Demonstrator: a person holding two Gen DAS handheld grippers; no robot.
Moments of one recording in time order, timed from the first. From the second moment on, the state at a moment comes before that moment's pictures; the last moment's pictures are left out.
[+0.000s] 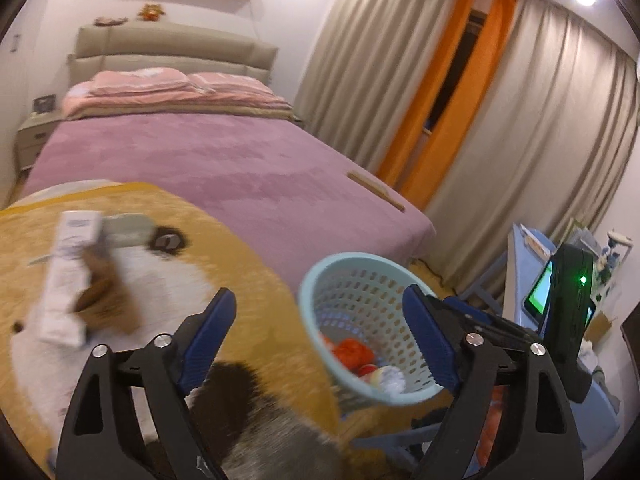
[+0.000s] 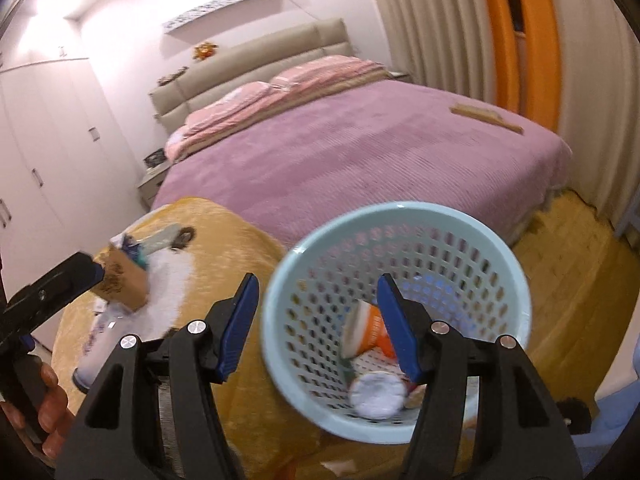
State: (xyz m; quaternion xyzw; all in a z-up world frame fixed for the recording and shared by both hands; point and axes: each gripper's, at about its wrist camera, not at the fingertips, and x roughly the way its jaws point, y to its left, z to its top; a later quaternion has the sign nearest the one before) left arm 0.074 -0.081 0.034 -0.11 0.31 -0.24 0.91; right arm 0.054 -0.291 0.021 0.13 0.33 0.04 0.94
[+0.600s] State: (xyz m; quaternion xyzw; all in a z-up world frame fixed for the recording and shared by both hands) left arm 0.054 0.055 -0.019 -0.09 0.39 -0.11 0.91; right arm 0.091 -0.131 0.024 0.06 0.32 0.17 0.93
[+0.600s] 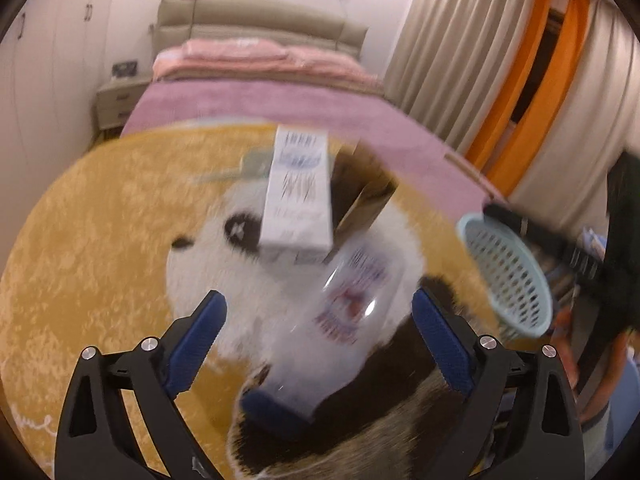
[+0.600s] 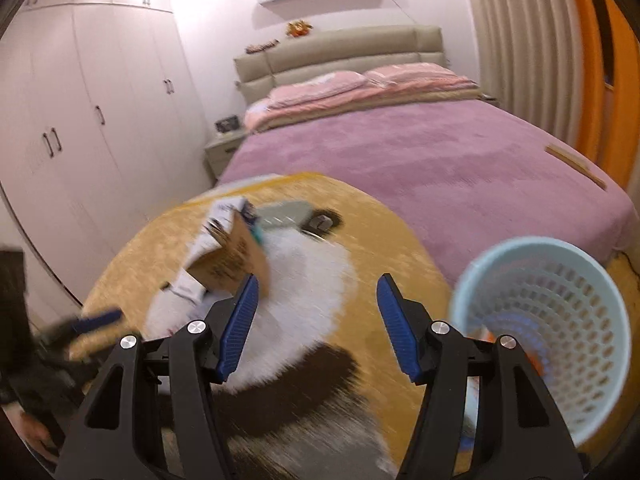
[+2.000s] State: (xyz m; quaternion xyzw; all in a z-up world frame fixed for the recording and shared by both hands) left arm 0.037 0.024 -0.035 -0.04 0.38 -0.12 0.91; right arm 0.127 -0.114 0.017 0.09 0.35 0.22 0.91
